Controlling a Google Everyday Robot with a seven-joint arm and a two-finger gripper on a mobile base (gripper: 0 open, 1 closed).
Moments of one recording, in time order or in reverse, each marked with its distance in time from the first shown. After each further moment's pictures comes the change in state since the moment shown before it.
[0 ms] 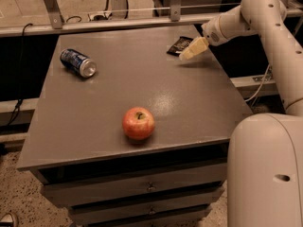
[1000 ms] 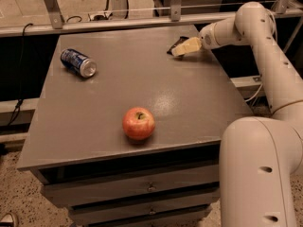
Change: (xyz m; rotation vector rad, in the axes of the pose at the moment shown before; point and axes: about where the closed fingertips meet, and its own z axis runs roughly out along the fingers) arm 0.002 -0.020 0.038 0.012 -0.124 0.267
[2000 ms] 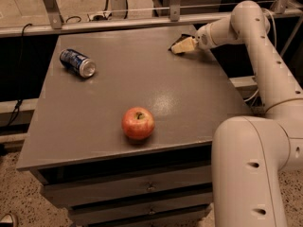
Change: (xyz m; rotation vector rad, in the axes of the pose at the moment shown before) arm 0.004 0.009 0.016 -0.037 0.036 0.042
